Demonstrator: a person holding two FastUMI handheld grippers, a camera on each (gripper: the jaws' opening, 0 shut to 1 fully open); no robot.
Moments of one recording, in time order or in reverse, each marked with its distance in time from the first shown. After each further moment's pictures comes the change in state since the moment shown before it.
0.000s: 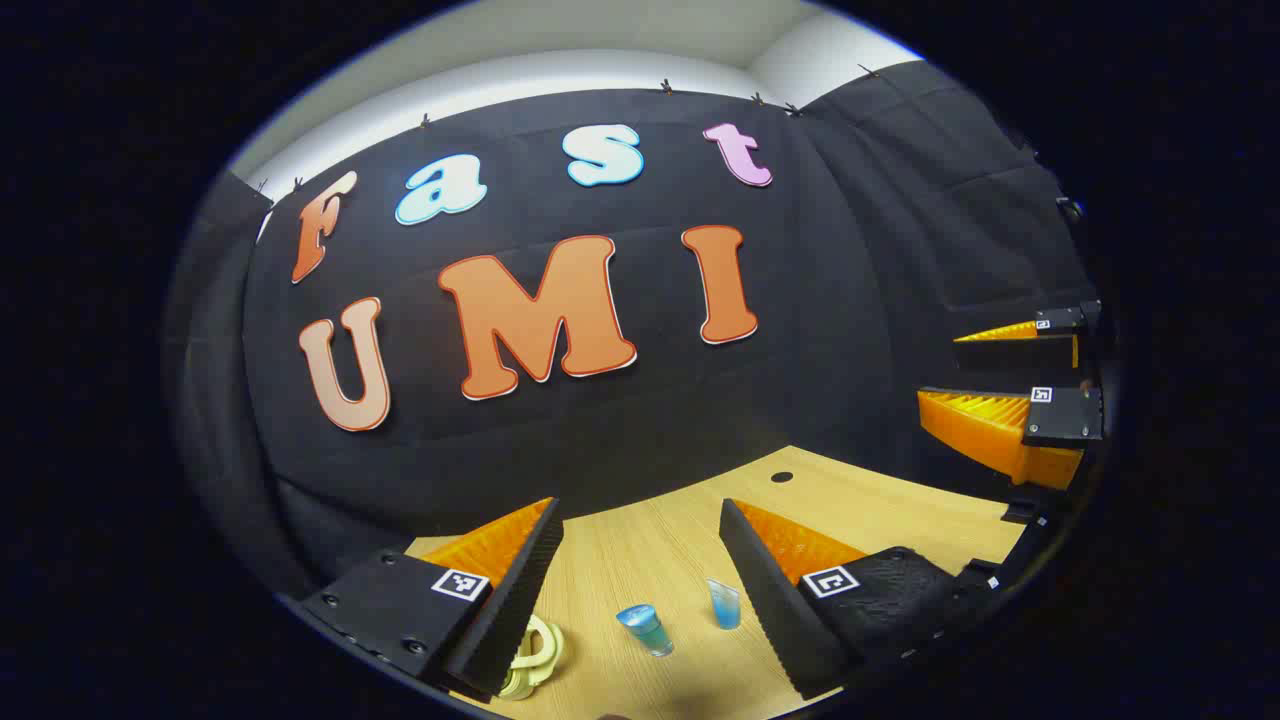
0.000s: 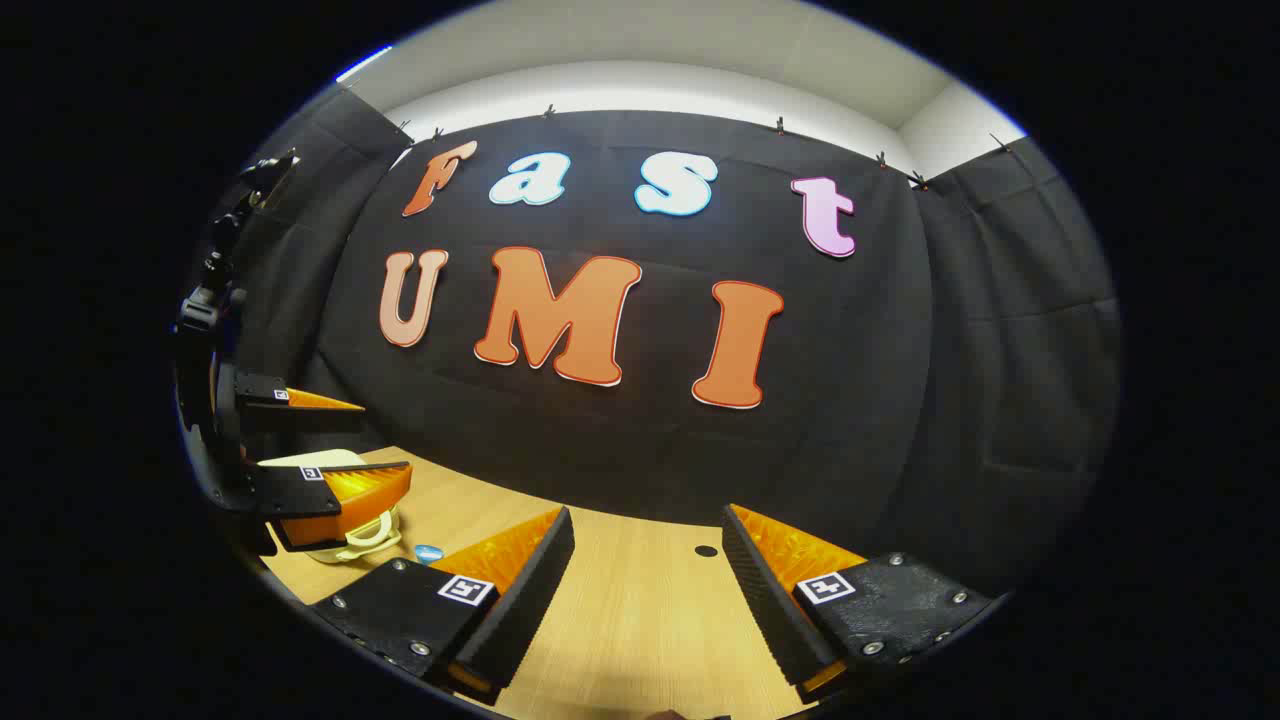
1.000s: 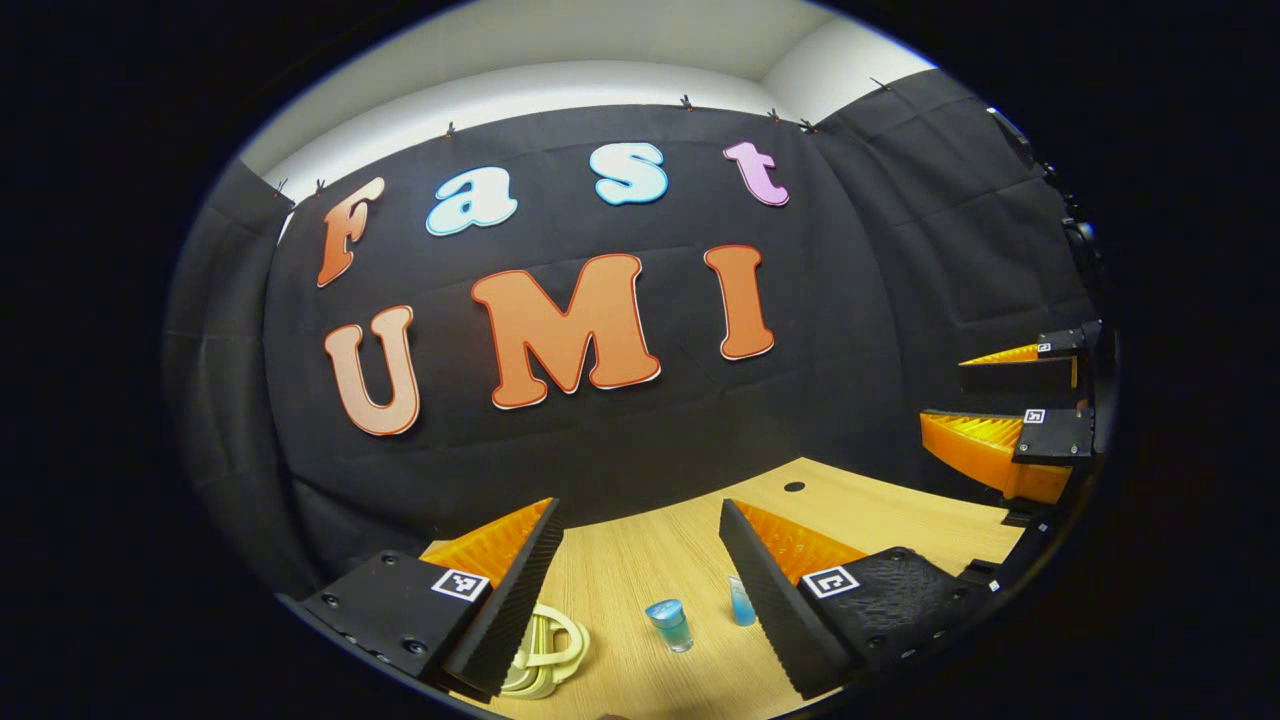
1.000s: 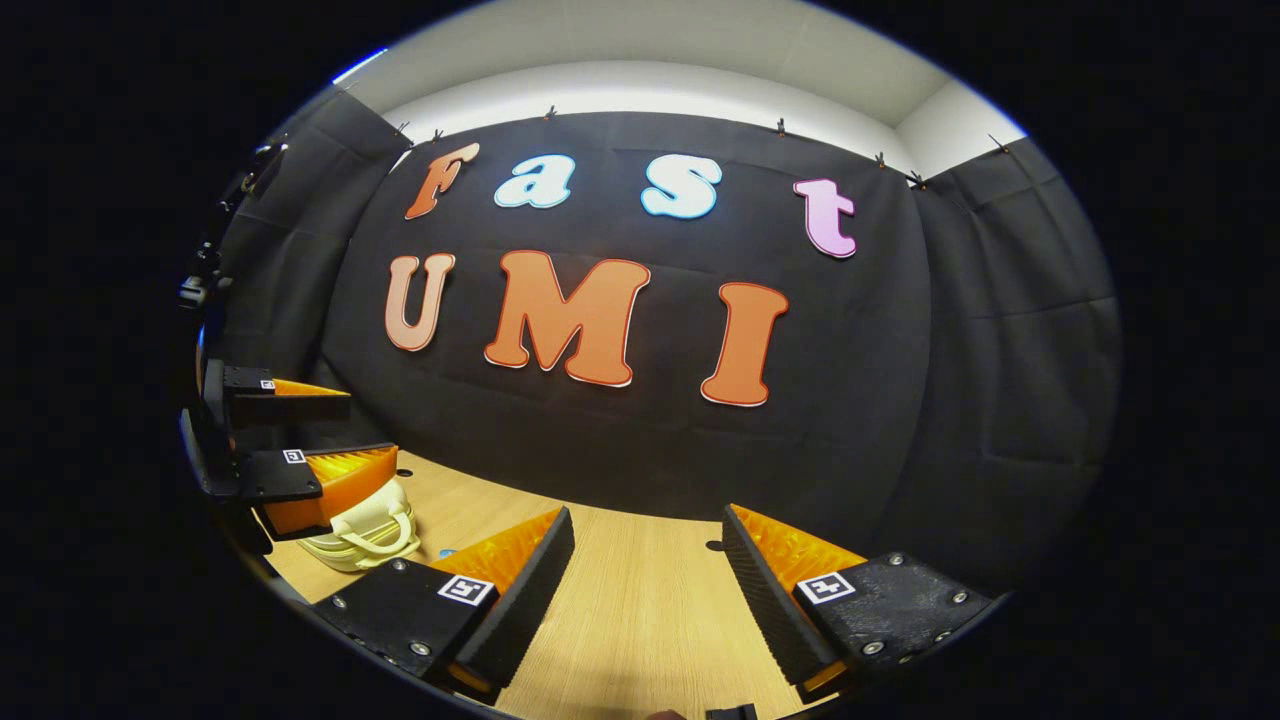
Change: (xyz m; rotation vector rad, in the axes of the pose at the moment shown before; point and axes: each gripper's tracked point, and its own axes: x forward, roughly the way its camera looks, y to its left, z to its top) left arm -0.024 0.034 0.007 -0.006 -0.039 0.036; right arm -0.009 0.020 0.006 0.007 -0.002 -0.011
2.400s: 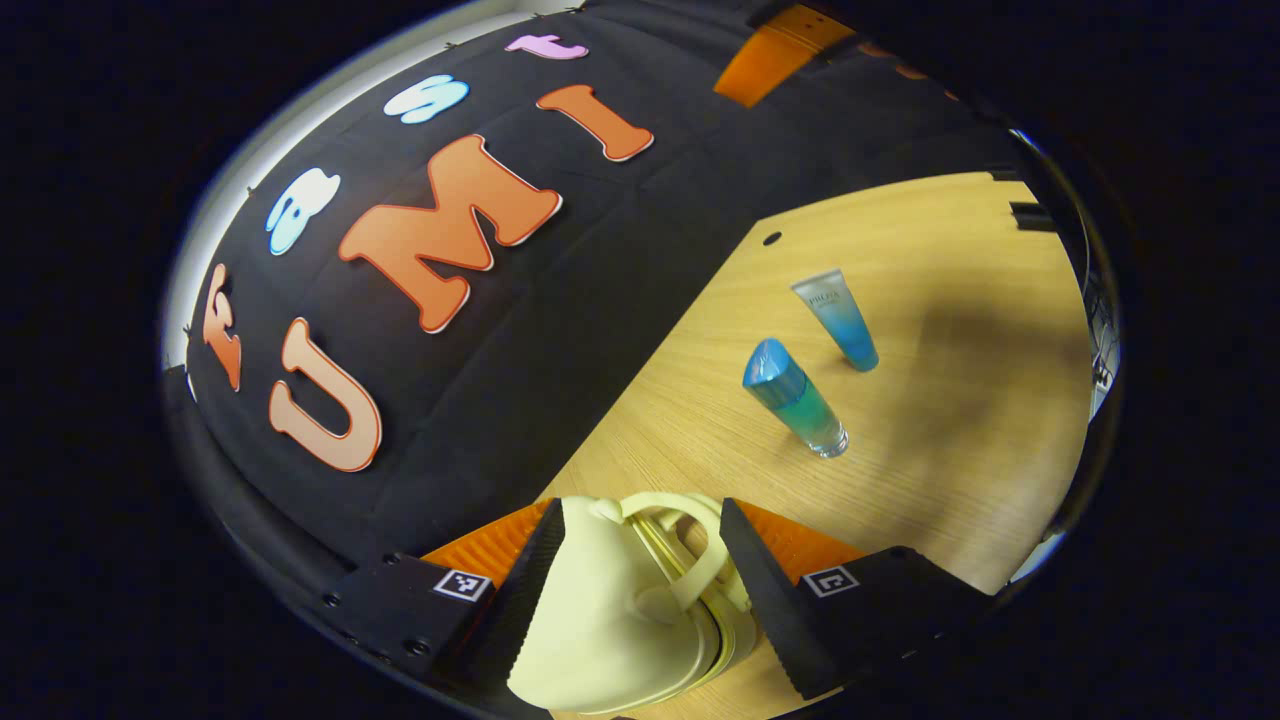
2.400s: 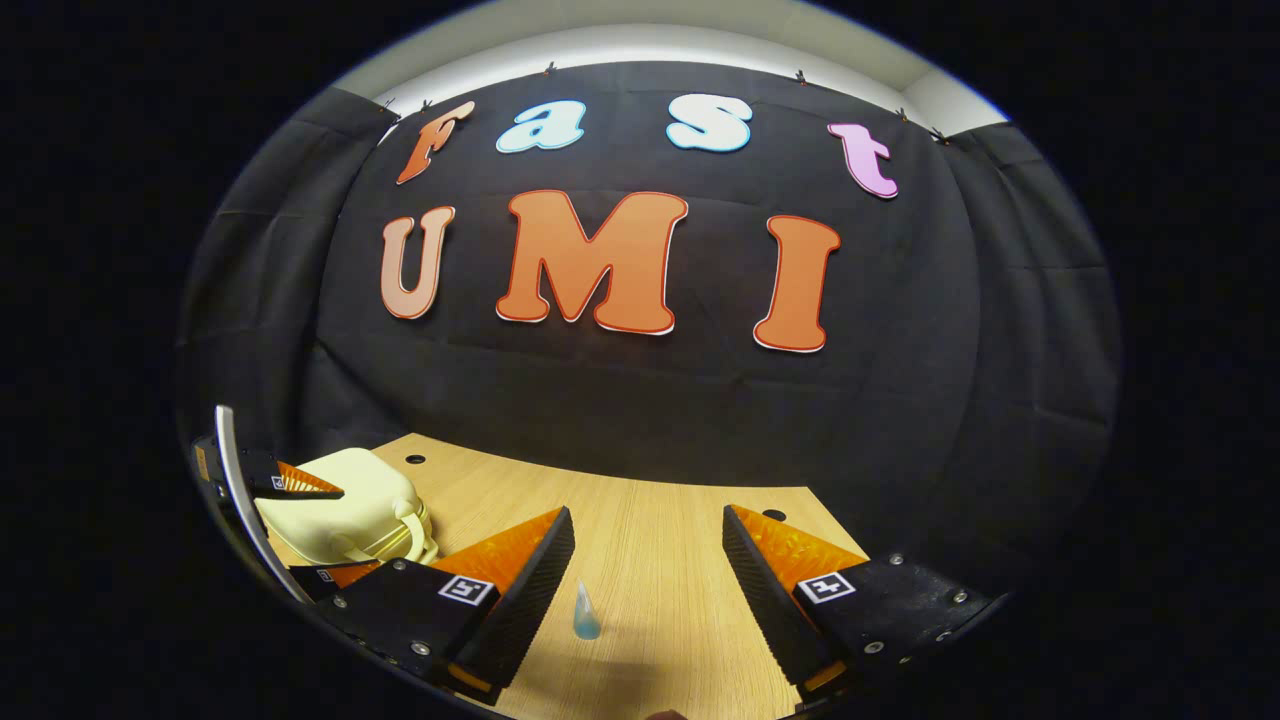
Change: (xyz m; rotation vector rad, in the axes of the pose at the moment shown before) left arm 0.050 0.084 -0.258 0.666 0.374 -0.158; right arm 0.085 0.078 -0.051 0.037 0.147 0.024
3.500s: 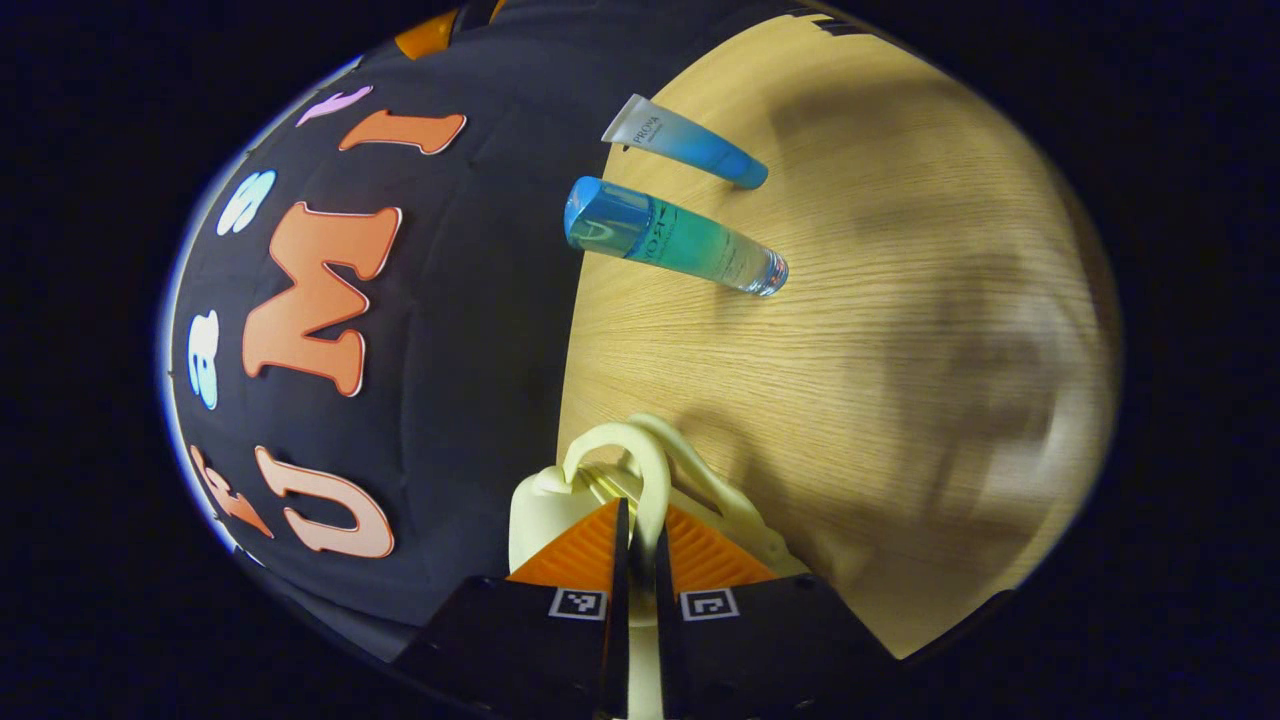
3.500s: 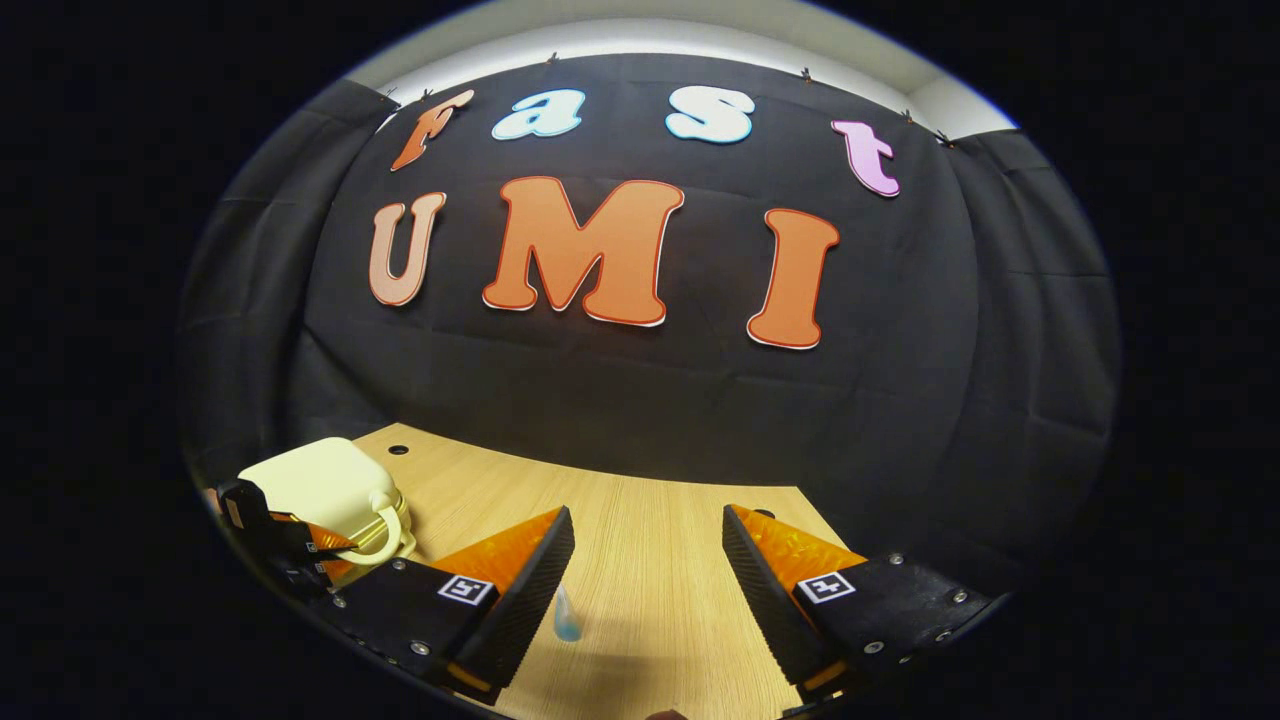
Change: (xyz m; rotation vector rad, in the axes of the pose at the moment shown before) left arm 0.051 -0.038 -0.060 0.439 0.111 -0.031; right arm 0.018 -0.010 -0.007 -0.018 0.019 -0.014
